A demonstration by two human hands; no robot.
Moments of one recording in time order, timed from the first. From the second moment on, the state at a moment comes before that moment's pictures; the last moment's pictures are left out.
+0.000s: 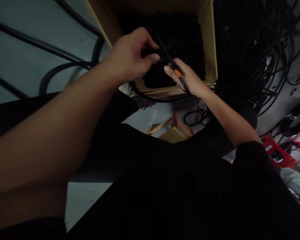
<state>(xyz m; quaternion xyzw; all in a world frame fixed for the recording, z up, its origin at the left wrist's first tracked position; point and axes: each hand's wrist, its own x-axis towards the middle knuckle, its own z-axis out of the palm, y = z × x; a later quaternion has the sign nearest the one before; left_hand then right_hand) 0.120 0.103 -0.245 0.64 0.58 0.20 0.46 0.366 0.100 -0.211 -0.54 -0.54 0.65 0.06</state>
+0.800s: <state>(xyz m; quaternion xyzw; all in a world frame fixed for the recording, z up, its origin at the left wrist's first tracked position) 0.120 0.104 -0.234 0.63 0.62 0.17 0.45 0.371 0.098 -0.235 -0.54 -0.58 0.61 0.05</state>
